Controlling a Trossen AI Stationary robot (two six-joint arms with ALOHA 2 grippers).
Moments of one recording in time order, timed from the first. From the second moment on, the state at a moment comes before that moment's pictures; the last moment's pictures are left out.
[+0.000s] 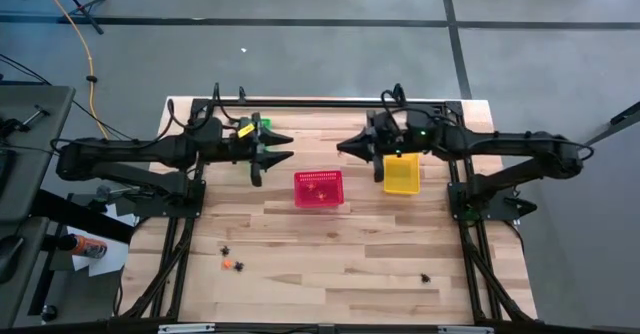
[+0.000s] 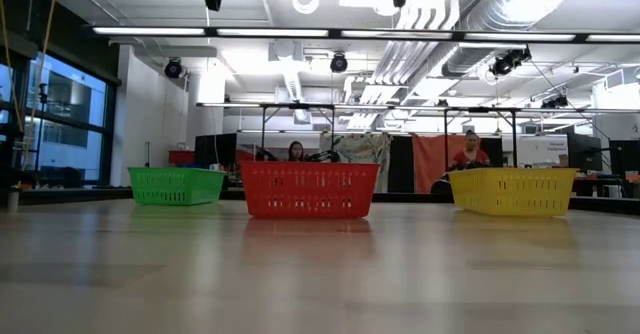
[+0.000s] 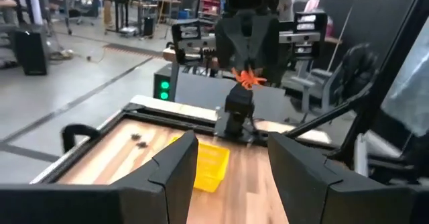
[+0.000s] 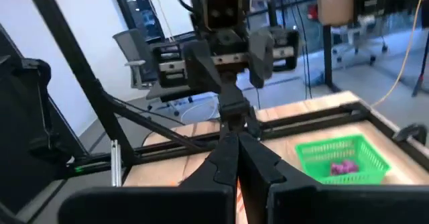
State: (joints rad) left arm 0.10 0.96 0.77 0.15 -0.01 -0.15; right arm -0.15 1.22 1.00 0.16 -0.22 0.21
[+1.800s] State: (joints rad) left arm 0.10 1.04 0.77 0.25 -0.01 -0.18; right arm -0.14 0.98 0.66 0.40 -0.16 0.11
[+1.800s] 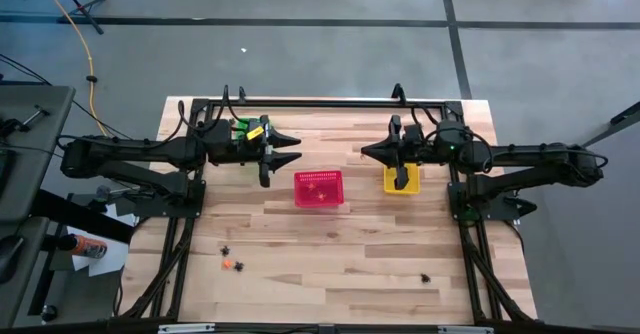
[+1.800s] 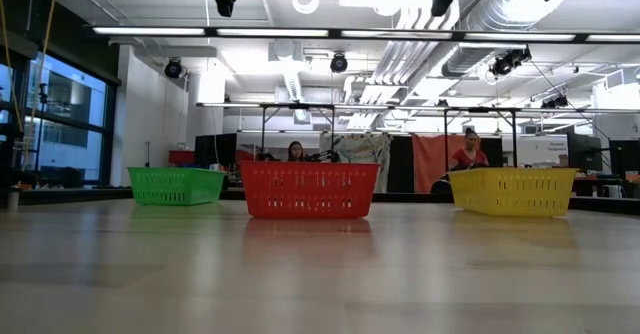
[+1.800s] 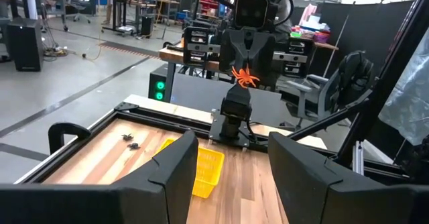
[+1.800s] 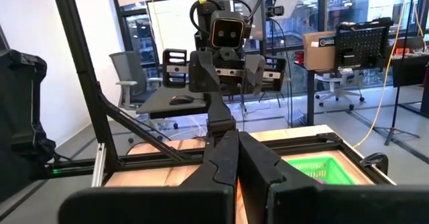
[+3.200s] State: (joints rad) left arm 0.13 0.96 0.79 0.15 -0.04 -0.07; right arm -0.08 1.97 1.33 -0.41 -0.02 0.92
